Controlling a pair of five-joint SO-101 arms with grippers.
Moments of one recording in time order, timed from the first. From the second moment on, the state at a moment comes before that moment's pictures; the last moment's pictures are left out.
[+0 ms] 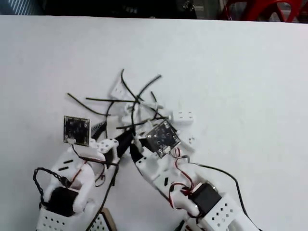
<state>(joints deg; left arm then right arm) 11.5 -103.6 86.8 53.4 9.2 -46.9 -82.4 80.3 42.4 -1.8</state>
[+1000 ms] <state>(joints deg) 11.6 -104.4 80.7 67.3 -6.5 -32.0 -82.4 81.9 41.0 -1.7</state>
